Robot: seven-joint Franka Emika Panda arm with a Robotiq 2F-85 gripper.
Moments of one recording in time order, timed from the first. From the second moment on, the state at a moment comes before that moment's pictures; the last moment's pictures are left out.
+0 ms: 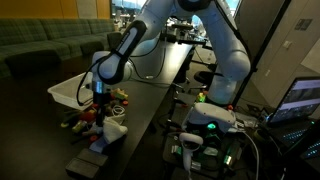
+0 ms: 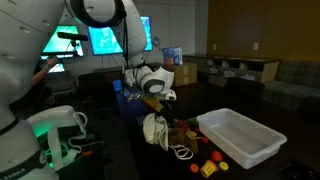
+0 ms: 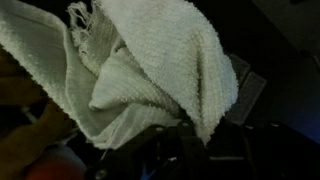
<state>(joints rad) -0.09 0.68 0.47 -2.05 0.19 2.65 -0.39</state>
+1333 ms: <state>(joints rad) -0.34 0.03 0.06 -2.25 0.73 2.37 -0.74</state>
